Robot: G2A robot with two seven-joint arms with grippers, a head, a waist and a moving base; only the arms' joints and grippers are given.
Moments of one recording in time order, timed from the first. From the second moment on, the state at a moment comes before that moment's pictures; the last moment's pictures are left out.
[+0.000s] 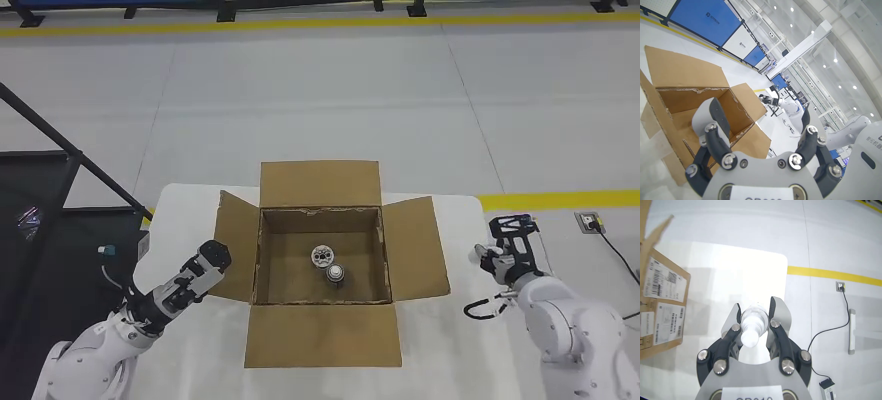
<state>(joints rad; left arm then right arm) 1.34 -1.15 -1.71 -1.82 -0.12 -0.63 -0.77 -1.15 -1.21 1.65 -1.73 -1.26 -0.11 0.84</state>
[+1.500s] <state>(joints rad) 1.41 -1.14 -1.74 -1.82 -0.12 -0.63 -0.69 -0.79 -1.29 0.94 -1.61 -1.00 -0.12 0.94</state>
